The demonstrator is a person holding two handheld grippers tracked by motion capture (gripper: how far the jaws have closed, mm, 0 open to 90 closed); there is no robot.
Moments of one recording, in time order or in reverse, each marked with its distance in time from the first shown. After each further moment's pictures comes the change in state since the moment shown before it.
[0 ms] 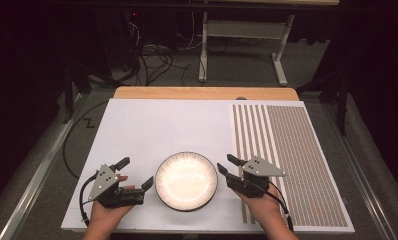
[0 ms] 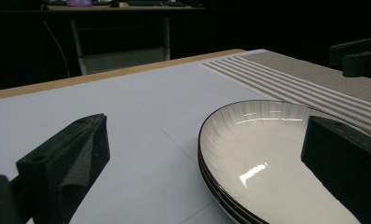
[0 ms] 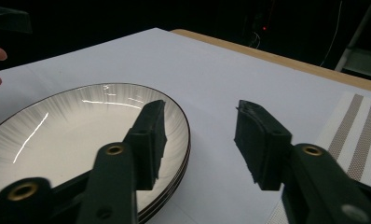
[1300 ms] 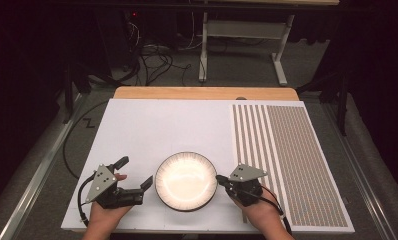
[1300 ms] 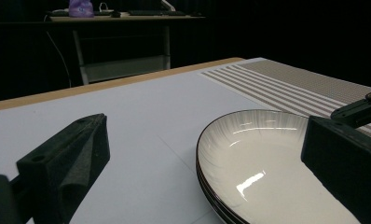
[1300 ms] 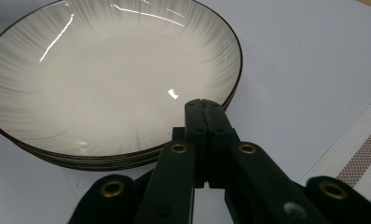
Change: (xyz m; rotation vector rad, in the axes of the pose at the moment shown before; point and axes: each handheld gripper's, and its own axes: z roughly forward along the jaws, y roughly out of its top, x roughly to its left) left arm -0.002 0.005 -0.004 -0.029 0.000 0.006; right arm 0.014 -0.013 0.010 0.285 0.108 -0.110
